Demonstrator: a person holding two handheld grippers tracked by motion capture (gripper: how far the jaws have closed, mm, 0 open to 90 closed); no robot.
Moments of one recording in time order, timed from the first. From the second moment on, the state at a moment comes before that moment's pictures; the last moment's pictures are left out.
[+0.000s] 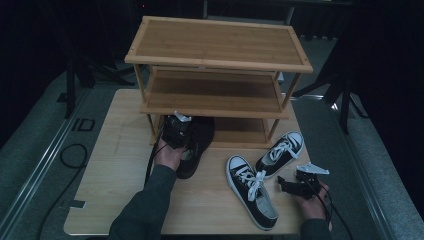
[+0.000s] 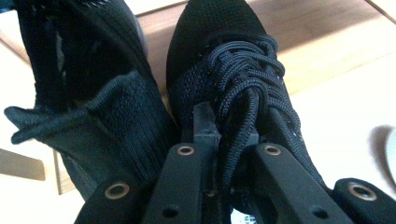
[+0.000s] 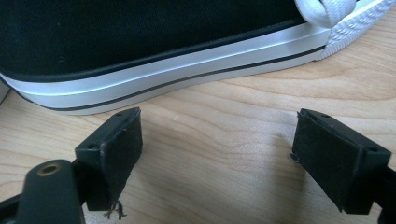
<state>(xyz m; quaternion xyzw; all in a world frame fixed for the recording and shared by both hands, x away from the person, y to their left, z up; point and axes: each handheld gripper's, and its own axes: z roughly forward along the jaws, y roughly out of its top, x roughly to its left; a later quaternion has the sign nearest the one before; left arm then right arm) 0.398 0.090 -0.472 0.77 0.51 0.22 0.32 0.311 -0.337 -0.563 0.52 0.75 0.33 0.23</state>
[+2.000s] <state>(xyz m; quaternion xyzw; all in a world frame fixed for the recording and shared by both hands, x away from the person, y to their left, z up) 0.315 0.121 -0.446 0.79 0.43 0.19 0.38 0.311 -0.337 -0.563 0.52 0.75 0.33 0.23</state>
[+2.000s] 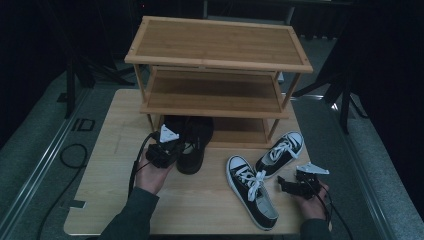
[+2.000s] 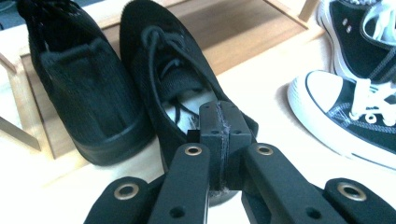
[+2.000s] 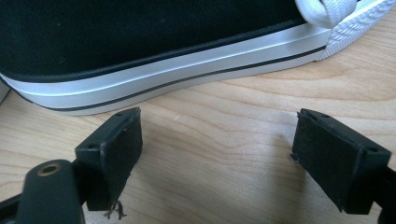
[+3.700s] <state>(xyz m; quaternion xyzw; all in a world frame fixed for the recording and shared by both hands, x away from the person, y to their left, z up) 0.348 0.081 -0.488 0.82 0.44 0.21 0.30 0.311 -0.337 -0.563 0.52 0.75 0.33 0.23</state>
